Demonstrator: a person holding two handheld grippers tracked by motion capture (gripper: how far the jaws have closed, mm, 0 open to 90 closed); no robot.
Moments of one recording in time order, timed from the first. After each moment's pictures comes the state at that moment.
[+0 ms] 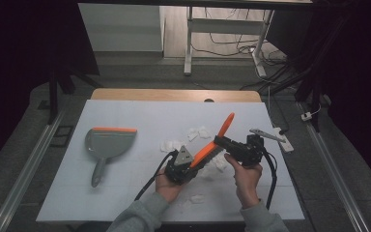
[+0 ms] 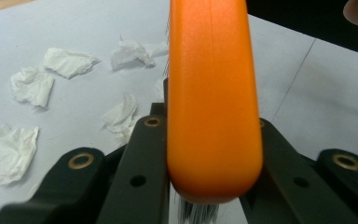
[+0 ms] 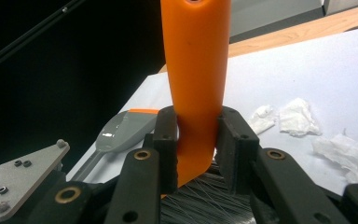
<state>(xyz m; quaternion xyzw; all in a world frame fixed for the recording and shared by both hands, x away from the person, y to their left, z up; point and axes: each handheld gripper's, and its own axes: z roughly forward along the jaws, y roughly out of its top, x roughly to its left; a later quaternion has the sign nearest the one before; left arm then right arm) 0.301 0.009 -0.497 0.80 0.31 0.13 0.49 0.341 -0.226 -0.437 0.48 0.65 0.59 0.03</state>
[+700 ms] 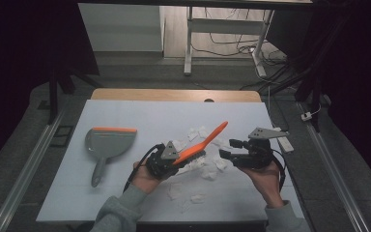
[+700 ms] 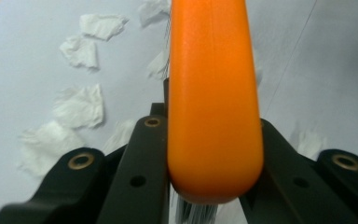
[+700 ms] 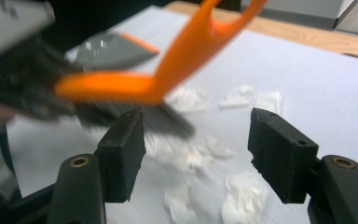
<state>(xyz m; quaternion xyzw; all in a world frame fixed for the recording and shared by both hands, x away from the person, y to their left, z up) 0.305 0.060 -0.468 0.88 0.26 0.12 0.38 0.330 -0.244 -0.412 0.33 0.81 0.48 0.10</state>
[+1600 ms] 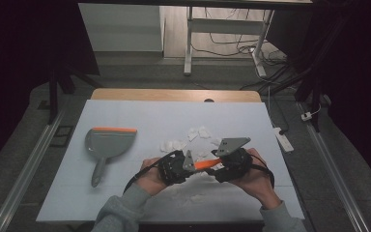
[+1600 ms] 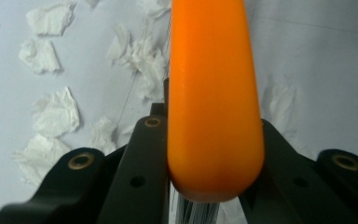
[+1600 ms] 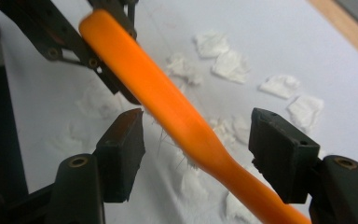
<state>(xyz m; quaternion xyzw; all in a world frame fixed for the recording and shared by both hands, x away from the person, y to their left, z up) 0.290 0.018 -0.450 0.94 0.14 0.14 0.26 0.311 -0.185 -0.410 0.14 0.92 0.33 0.14</state>
